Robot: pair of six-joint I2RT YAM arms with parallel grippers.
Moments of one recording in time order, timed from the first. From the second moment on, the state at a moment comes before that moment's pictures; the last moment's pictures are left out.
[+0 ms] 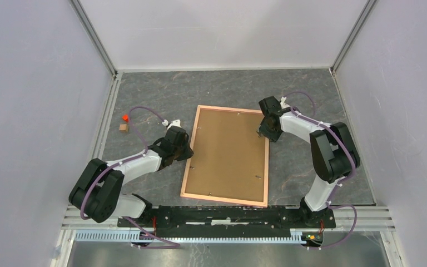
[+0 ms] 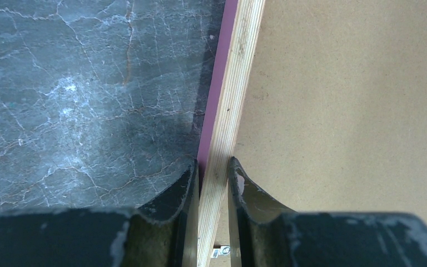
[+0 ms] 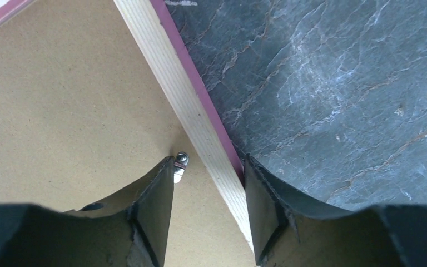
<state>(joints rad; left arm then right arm) -0.53 1.36 0.55 -0.05 -0.12 -0.67 0.37 1.77 1.10 -0.52 0.26 0.91</state>
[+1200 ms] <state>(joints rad) -0.53 1.34 0.54 -0.08 -0.12 -0.71 0.38 1.76 1.04 -0.24 0.19 0.05</state>
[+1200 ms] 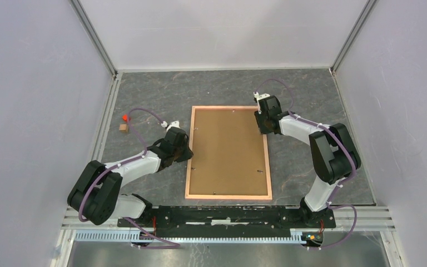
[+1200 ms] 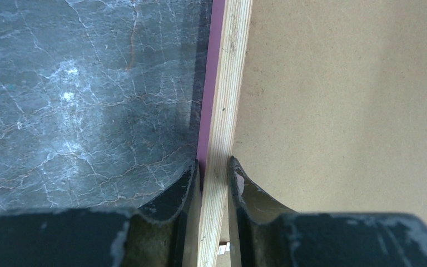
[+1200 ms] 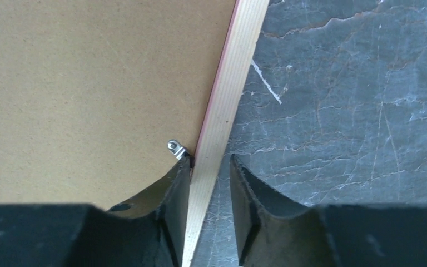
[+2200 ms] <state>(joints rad) -0.53 1.33 0.54 -0.09 -0.13 -0.71 0.34 1.65 1.00 -0.20 0.05 0.05</state>
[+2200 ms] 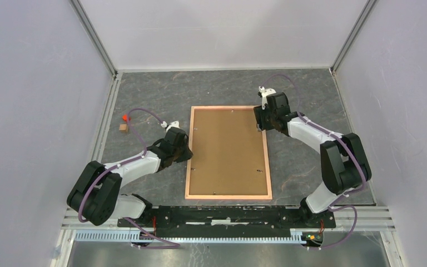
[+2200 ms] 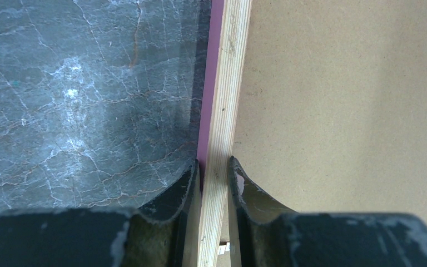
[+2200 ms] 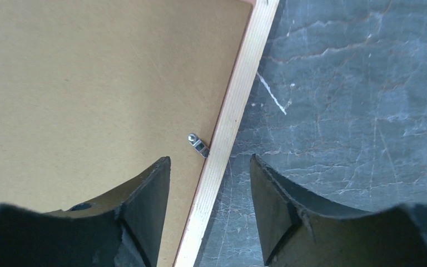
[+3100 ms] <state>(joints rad) -0.53 1.32 0.53 -0.10 -0.13 -0.71 0.35 1.76 1.00 -0.14 0.06 0.02</state>
